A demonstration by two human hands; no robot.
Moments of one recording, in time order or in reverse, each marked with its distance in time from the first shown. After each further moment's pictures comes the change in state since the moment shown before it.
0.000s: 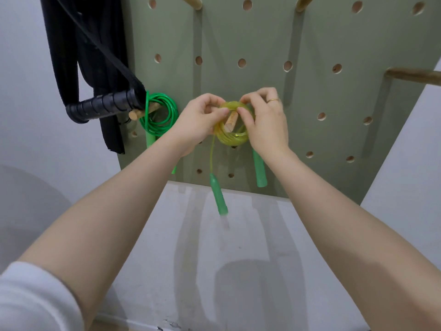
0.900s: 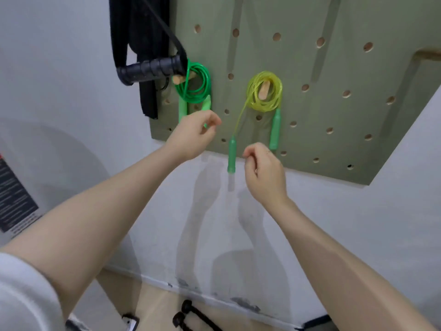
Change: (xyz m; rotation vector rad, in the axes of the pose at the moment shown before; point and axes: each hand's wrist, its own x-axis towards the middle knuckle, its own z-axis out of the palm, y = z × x) left_hand -0.100 -0.035 -0.050 0.605 0.040 0.121; right_hand -0.144 -0.038 0.014 0.212 -0.153 0.012
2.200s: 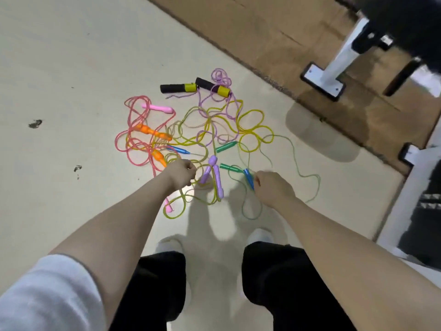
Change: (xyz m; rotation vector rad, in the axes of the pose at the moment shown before) left_hand -1.123 -0.172 0.025 -0.386 1.044 -2.186; right_hand -0.852 -0.360 0.462 -0.173 -1.836 -1.350
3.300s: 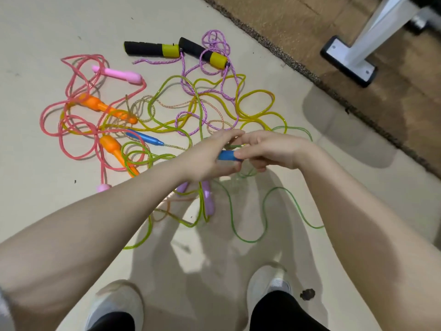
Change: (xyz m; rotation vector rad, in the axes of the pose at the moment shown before) left_hand 0.180 -0.029 0.104 0.254 0.002 0.788; right_hand 0.168 0.015 0.037 0.711 -0.484 -0.345
